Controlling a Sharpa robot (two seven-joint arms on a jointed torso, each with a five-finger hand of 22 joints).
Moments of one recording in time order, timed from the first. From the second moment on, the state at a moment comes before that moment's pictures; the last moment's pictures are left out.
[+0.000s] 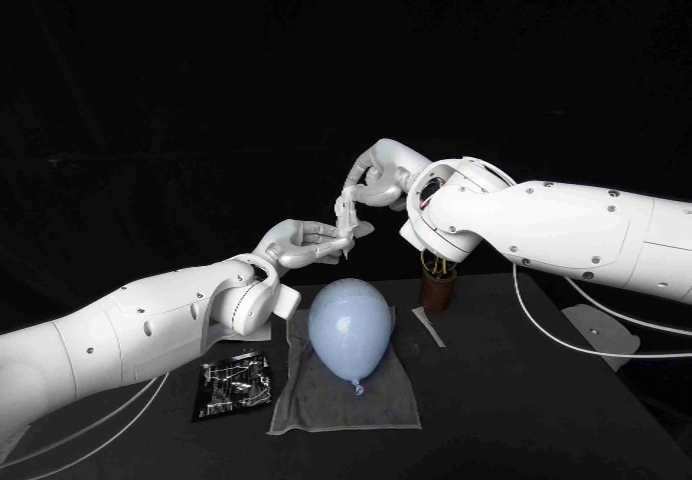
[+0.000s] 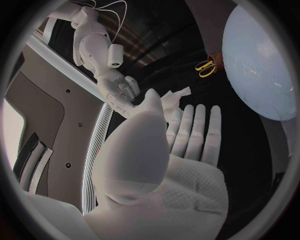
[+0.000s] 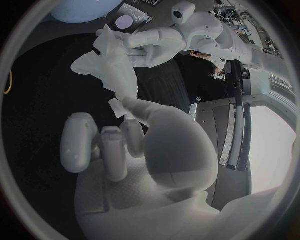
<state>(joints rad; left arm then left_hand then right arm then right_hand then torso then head) 1.19 -0.60 -0.08 1.26 -0.28 -0.29 0.29 1.57 -0.06 -0.17 0.29 0.05 0.74 0.18 0.27 0.37 0.86 0.16 0.29 0.07 0.75 0.17 0.38 0.25 0.12 0.82 0.29 0.08 0.07 1.52 -0.57 -0.17 1.44 -1.00 -0.47 -0.31 1.29 -0.05 0.69 -0.06 0.05 0.91 0.10 0.60 0.36 1.41 0.02 1.37 1.31 1.46 -0.03 1.57 1.31 0.08 1.46 0.06 1.25 1.31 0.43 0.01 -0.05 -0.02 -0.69</state>
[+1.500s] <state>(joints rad) 1.33 -0.68 -0.07 1.24 -0.41 -0.21 0.21 1.64 -0.05 0.35 0.21 0.05 0.98 0.14 0.37 0.39 1.07 0.09 0.49 0.21 0.79 0.07 0.82 0.47 0.17 0.94 0.25 0.22 0.17 1.51 -0.65 -0.17 1.44 -1.10 -0.30 -0.31 1.28 -0.05 0.70 -0.06 0.05 0.90 0.10 0.60 0.37 1.41 0.02 1.37 1.31 1.46 -0.03 1.57 1.31 0.08 1.45 0.06 1.25 1.31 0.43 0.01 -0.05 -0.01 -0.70</state>
